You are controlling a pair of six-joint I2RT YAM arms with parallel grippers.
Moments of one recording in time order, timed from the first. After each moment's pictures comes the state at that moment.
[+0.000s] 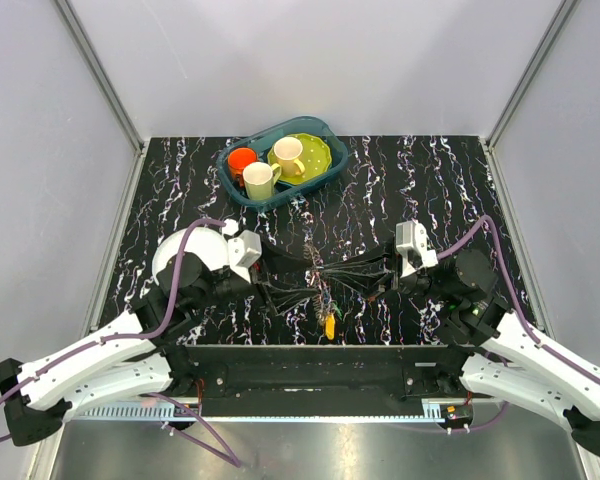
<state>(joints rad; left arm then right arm) -1.00 0.74 0.73 0.15 0.37 -0.22 0.90 0.74 0.76 0.34 -0.54 0.12</state>
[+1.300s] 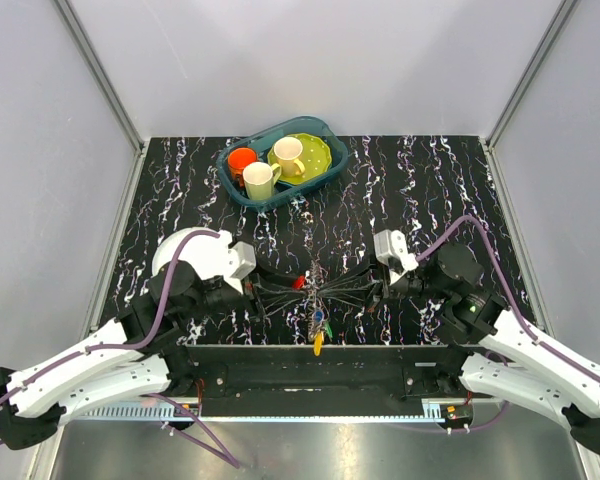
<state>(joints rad) -1.02 0.65 0.73 -0.01 0.32 -0.17 0.90 0.76 0.77 0.19 -0.70 0.10</state>
